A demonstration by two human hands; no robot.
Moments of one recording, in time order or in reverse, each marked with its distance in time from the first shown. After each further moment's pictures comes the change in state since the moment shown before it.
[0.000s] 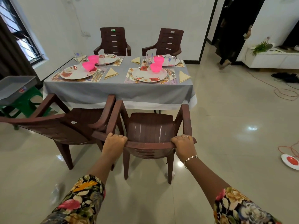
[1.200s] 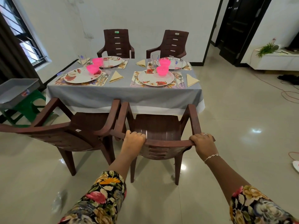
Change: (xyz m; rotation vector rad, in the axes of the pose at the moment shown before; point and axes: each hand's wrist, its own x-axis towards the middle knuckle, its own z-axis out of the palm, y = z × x) left_hand 0.063 0.004 0.002 -0.085 -0.012 0.054; right_hand 0.053 0.035 0.005 -0.146 0.035 0.010
